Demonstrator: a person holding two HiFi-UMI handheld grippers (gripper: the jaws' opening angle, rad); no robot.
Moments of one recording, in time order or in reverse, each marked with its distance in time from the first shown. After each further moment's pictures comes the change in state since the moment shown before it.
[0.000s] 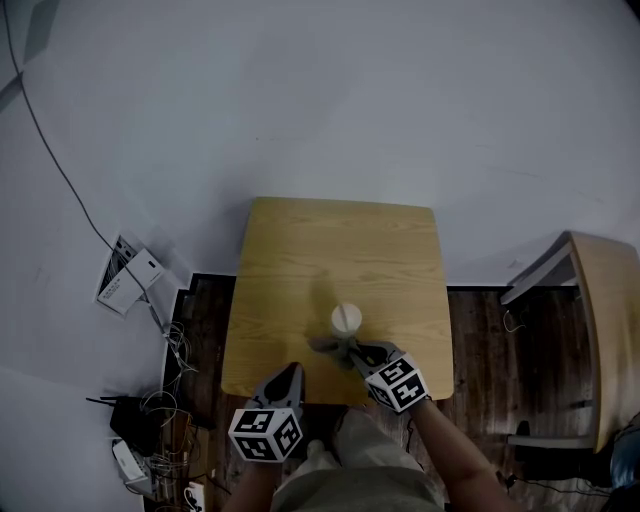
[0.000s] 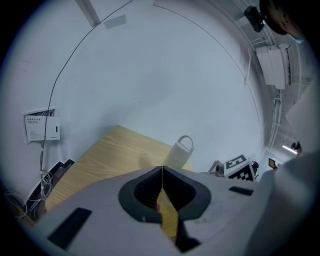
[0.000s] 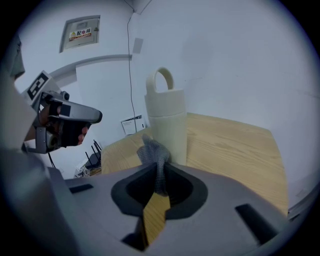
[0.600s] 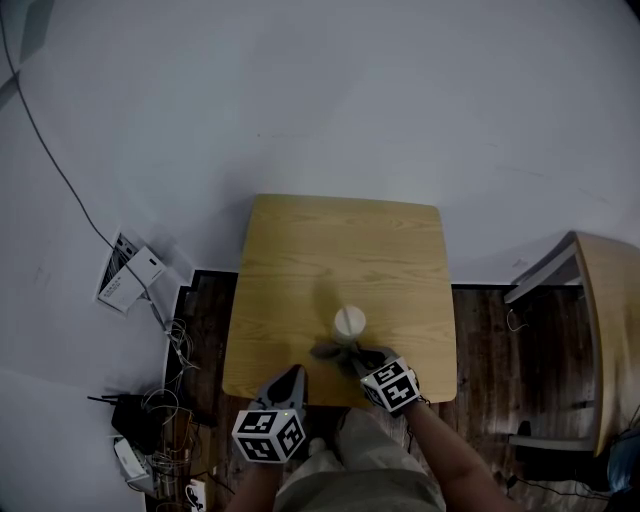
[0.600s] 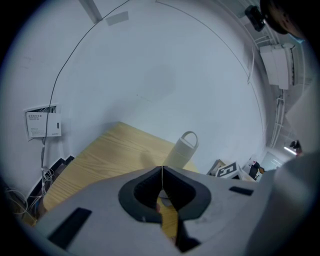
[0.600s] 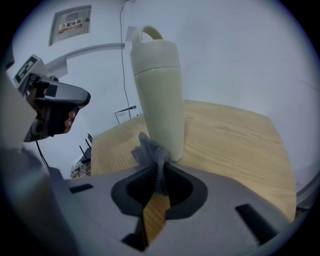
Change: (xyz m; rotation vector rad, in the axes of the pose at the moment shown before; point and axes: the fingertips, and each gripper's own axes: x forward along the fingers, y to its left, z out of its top) left arm 0.009 0.006 -0.008 -0.019 0.027 0.016; right arm 0.032 -0.011 -0.042 0.030 0.092 -0.042
